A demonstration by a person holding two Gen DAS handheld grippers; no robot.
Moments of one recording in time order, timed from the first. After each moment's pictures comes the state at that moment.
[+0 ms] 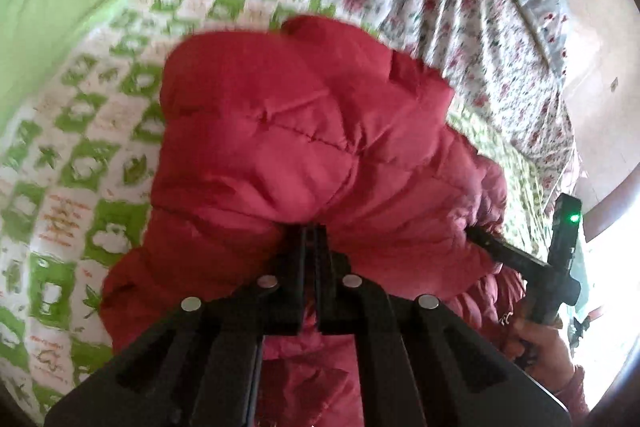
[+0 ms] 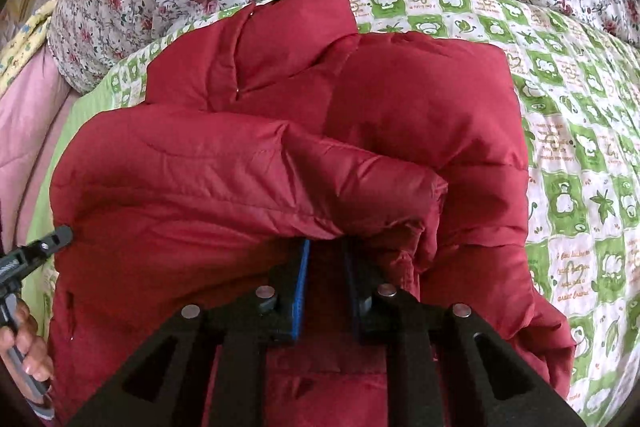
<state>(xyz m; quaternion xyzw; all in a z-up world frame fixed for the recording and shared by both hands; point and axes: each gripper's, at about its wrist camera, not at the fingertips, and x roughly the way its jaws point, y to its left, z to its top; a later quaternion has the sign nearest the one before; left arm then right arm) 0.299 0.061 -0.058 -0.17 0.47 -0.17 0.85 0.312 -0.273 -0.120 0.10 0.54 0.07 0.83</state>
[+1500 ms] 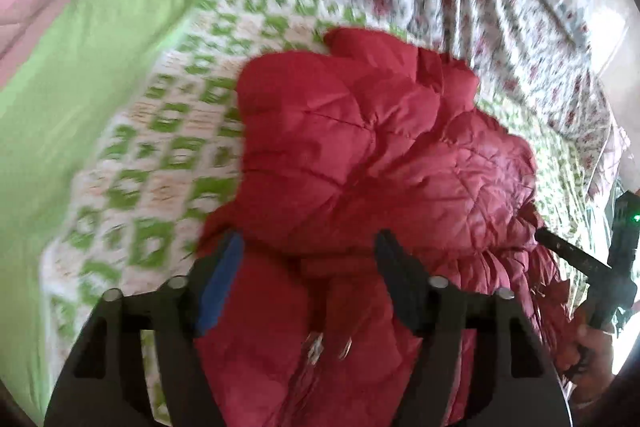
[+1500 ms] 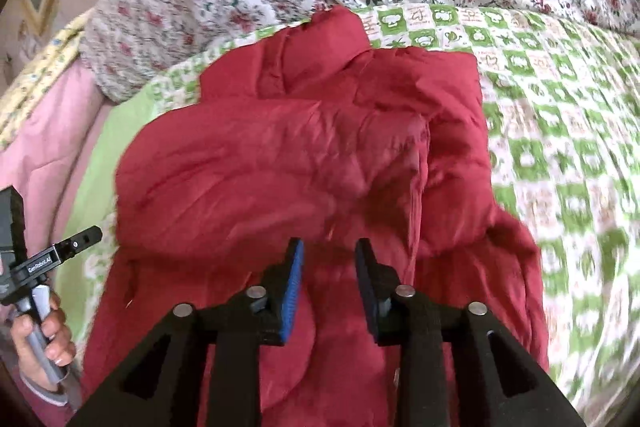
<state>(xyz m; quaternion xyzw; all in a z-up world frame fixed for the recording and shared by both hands) 0.228 0.084 -0.005 -0.09 0.46 -0.08 0.88 0.247 -0.278 -0.056 0.14 0.53 0.10 0.83</state>
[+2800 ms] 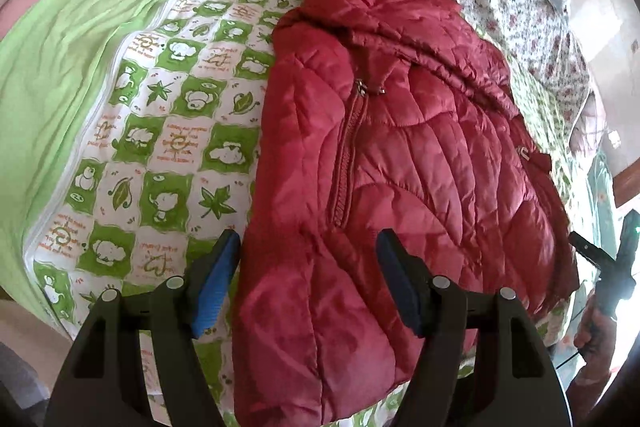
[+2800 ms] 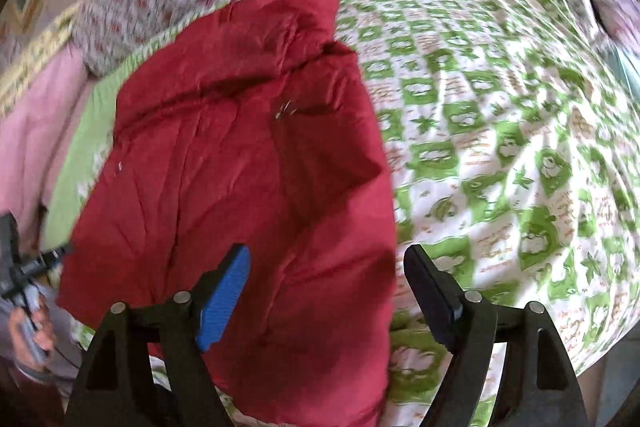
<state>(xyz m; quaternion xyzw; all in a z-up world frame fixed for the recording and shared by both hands) 0.053 0.126 -0.048 -0.11 0.53 -0.09 0.84 0.034 -0.333 -0.018 0.12 0.57 0.02 0.81</state>
